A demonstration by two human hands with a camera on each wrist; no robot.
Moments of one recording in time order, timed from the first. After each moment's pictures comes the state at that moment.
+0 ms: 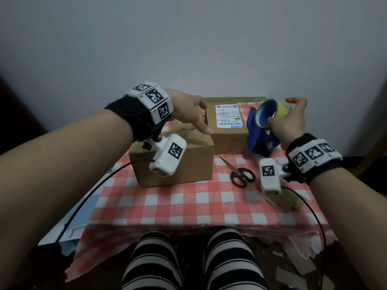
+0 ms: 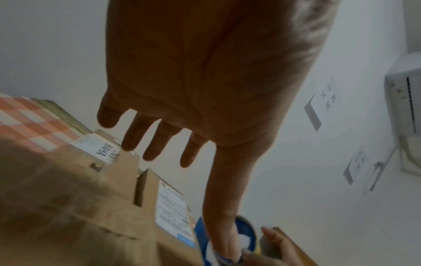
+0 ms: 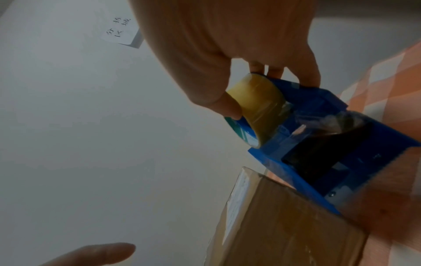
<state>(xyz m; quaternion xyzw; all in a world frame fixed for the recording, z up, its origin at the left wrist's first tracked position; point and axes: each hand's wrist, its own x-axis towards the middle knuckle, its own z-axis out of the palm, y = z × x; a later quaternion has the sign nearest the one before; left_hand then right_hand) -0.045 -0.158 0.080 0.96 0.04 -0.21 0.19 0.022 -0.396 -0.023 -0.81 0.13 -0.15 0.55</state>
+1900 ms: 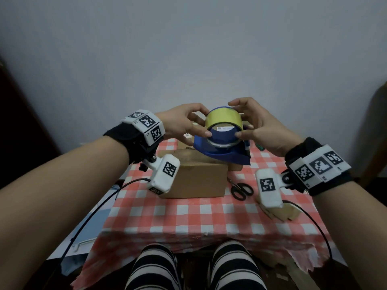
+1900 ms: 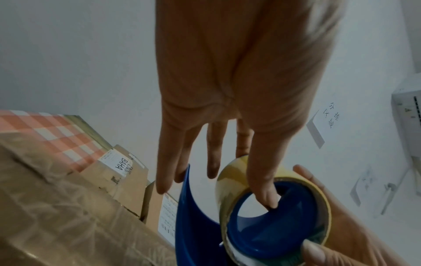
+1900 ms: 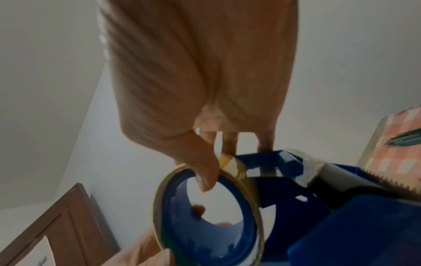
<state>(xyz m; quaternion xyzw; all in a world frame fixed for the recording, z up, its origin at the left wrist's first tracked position) -0.096 -0.140 0.100 0.85 -0.07 -0.11 0.51 -0.057 -0.364 0.066 -0.75 -0.32 0.04 0.57</state>
